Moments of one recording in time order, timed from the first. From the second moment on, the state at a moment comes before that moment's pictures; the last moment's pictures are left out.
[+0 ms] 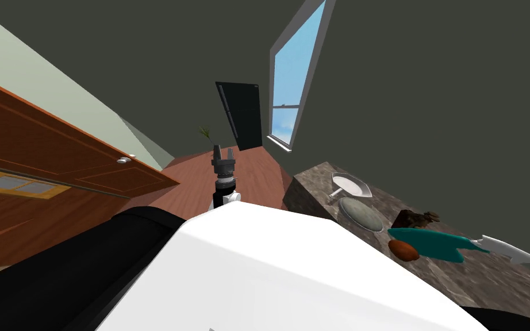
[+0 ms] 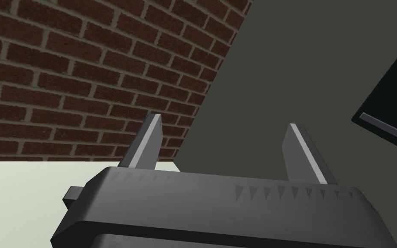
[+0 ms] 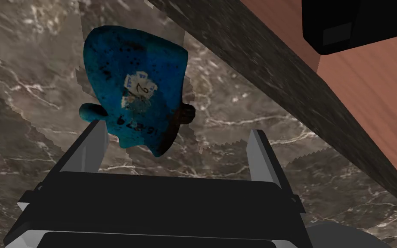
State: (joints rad) left arm 0.52 0.05 -0.05 -2.33 0.06 -0.62 -0.01; right arm 1.00 -1.85 0.66 -1.30 -0.15 -0.55 -0.18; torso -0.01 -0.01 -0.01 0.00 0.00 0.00
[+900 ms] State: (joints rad) left arm 0.52 0.05 -0.05 -2.33 0.06 -0.62 -0.01; right arm 0.98 -1.70 0.70 -1.21 -0.12 -0.55 -0.19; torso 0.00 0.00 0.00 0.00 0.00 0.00
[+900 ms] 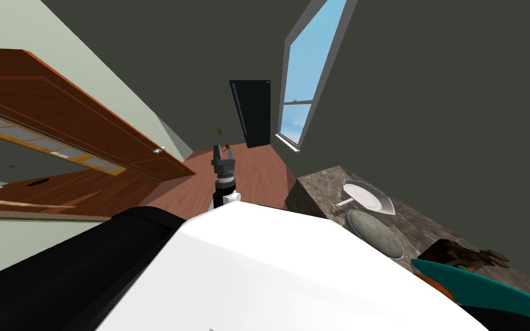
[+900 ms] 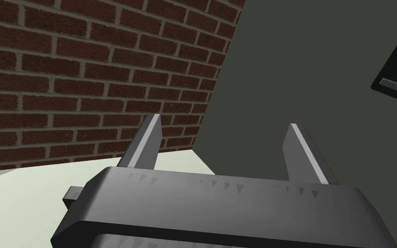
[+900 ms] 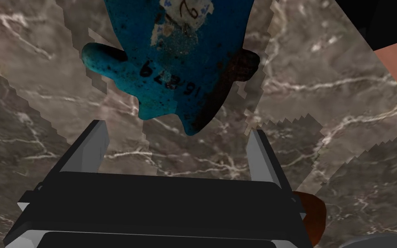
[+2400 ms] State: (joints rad) left arm 0.52 0.05 -0.05 -2.33 0.06 -0.62 -0.01; right arm 1.00 -1.80 0.68 -1.28 -0.14 -0.54 -0.17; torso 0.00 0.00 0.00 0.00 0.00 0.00
